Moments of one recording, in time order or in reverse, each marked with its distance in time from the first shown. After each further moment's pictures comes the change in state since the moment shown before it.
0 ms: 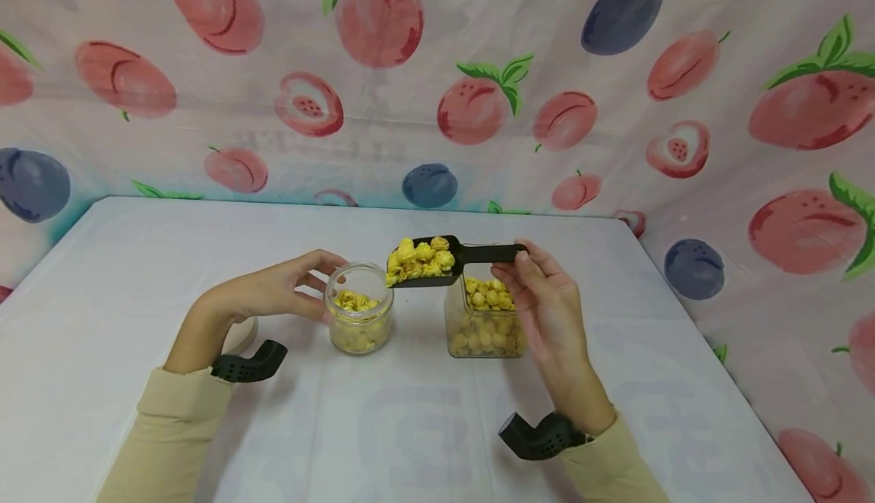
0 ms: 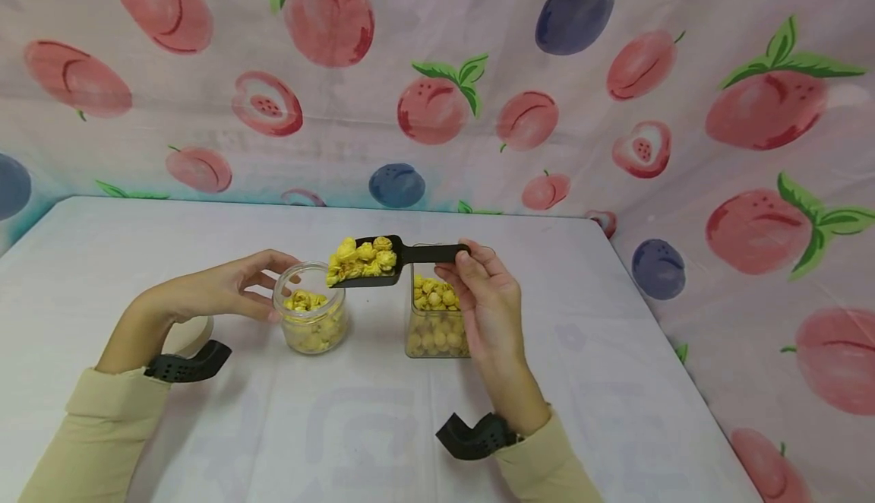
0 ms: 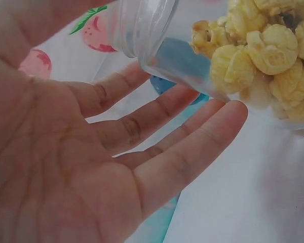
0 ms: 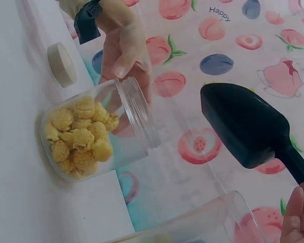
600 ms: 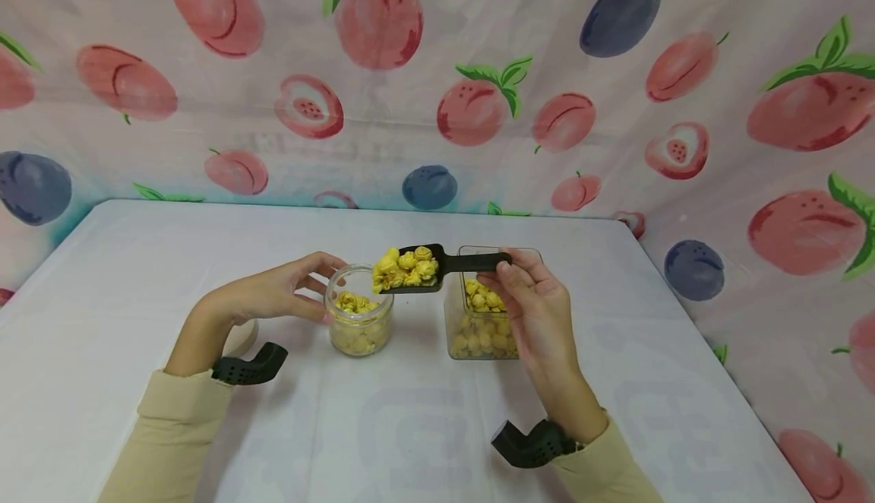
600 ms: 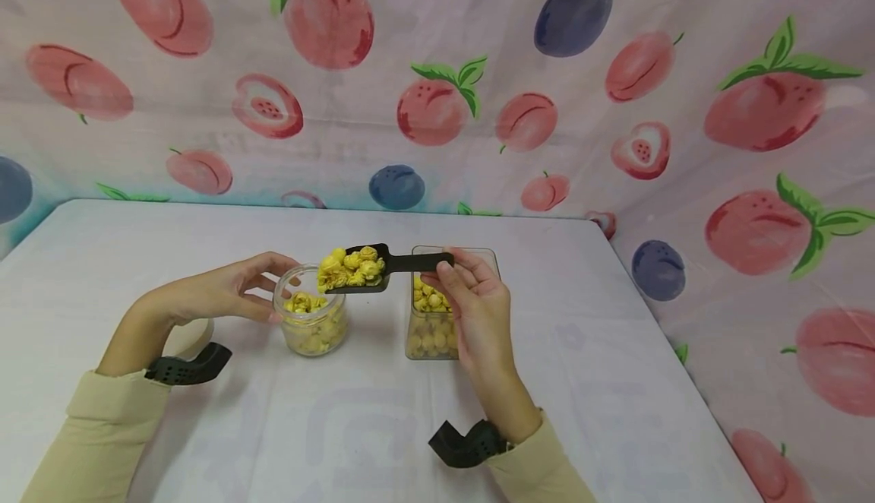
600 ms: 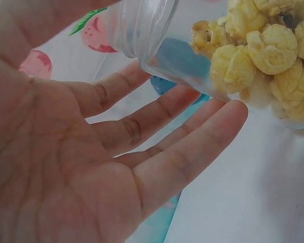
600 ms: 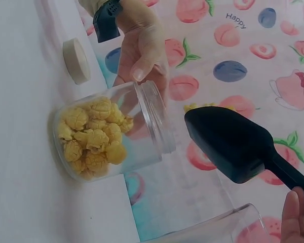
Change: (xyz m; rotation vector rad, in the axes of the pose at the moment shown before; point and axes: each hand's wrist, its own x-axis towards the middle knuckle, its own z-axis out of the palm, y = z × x) left_hand 0.000 0.000 0.001 -0.020 -0.009 0.014; right_hand -0.007 0.008 0.008 -0.247 0.052 -0.001
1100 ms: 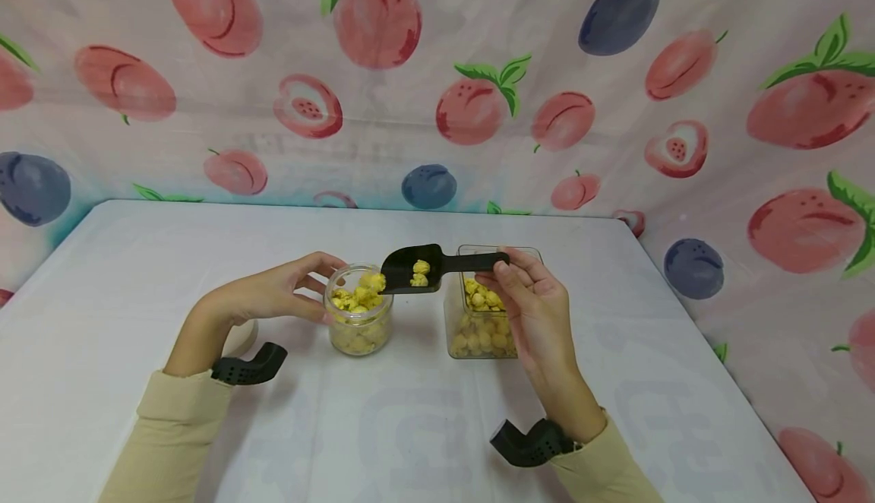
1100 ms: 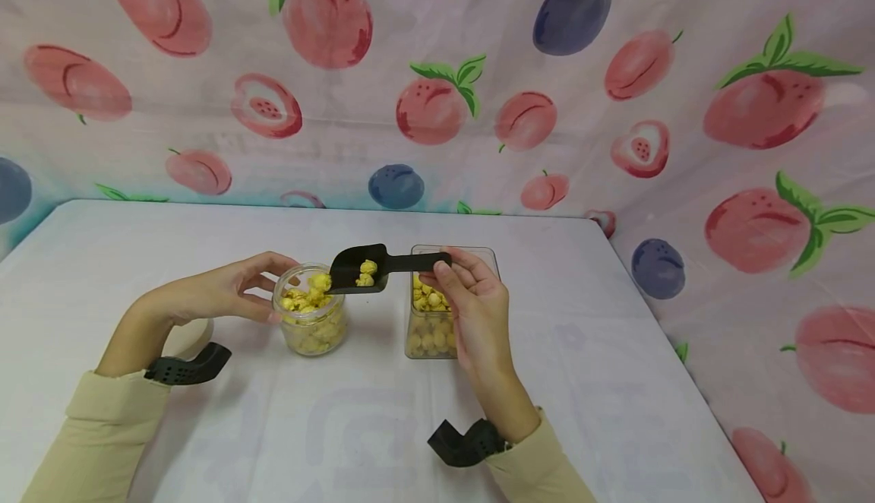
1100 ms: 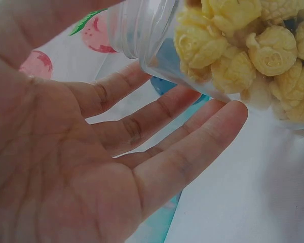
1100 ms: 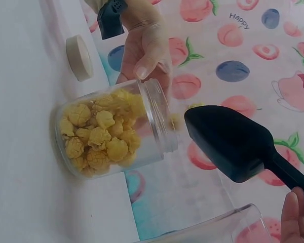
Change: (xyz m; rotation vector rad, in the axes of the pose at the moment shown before) left_hand 0.000 -0.001 0.000 0.018 0.006 0.007; right_hand -0.001 0.001 0.000 -0.033 0.005 -0.011
